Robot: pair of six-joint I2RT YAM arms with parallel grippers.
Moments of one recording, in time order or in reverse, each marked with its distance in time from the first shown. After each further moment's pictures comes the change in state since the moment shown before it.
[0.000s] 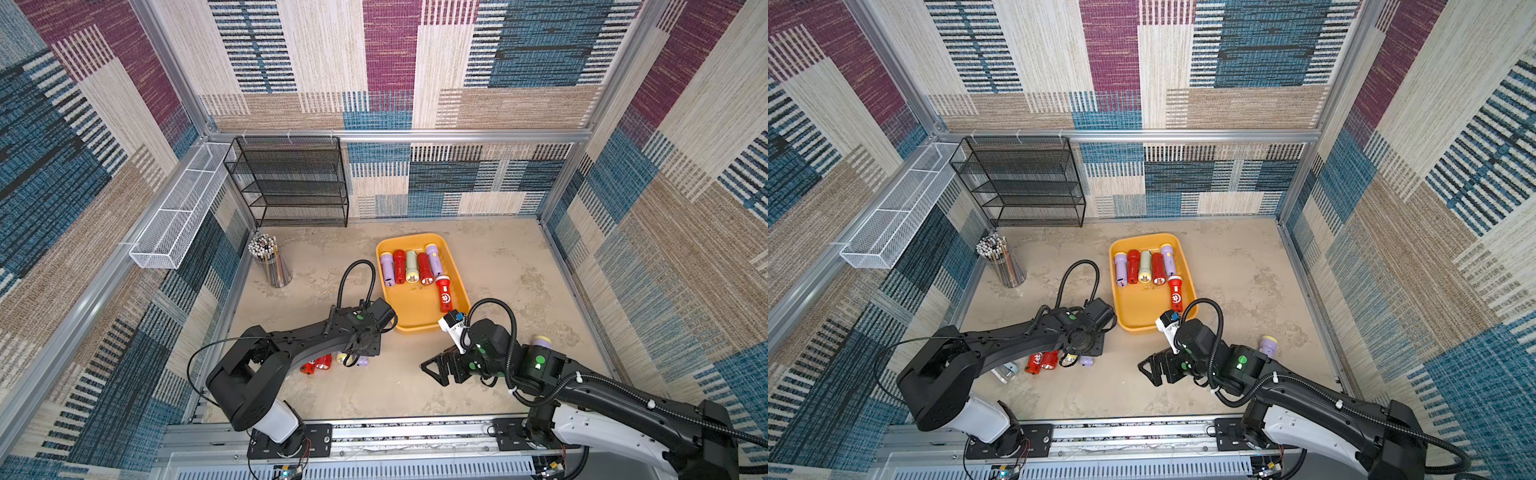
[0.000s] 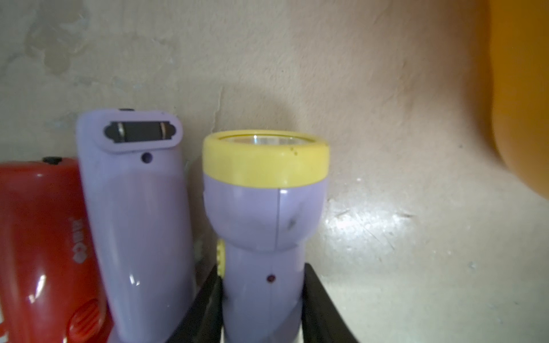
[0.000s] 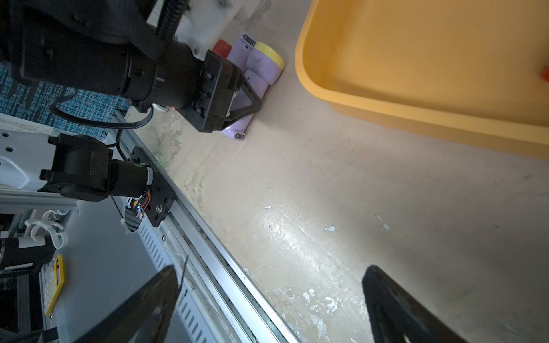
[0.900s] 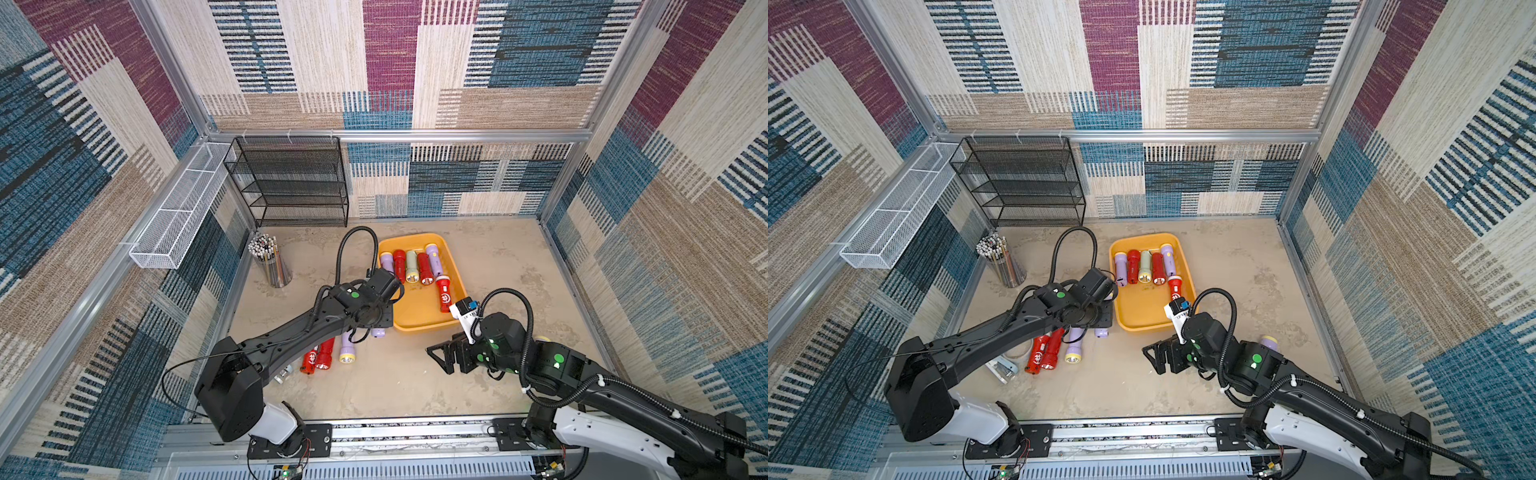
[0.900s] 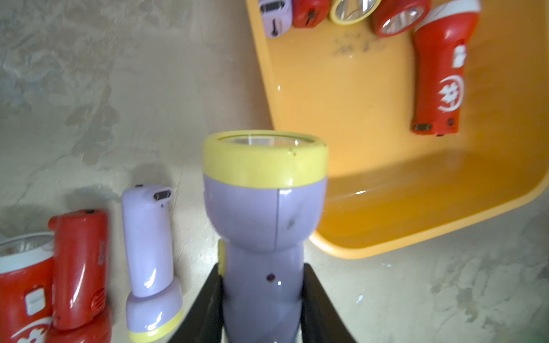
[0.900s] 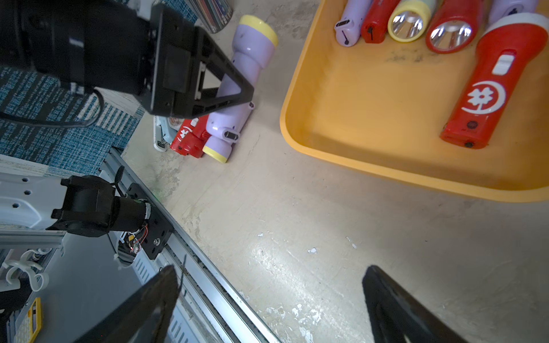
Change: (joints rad) left arm -0.004 -0.047 0.341 -0.125 0.053 -0.010; right arm -0.002 -0.066 0.118 -0.105 0.144 -0.010
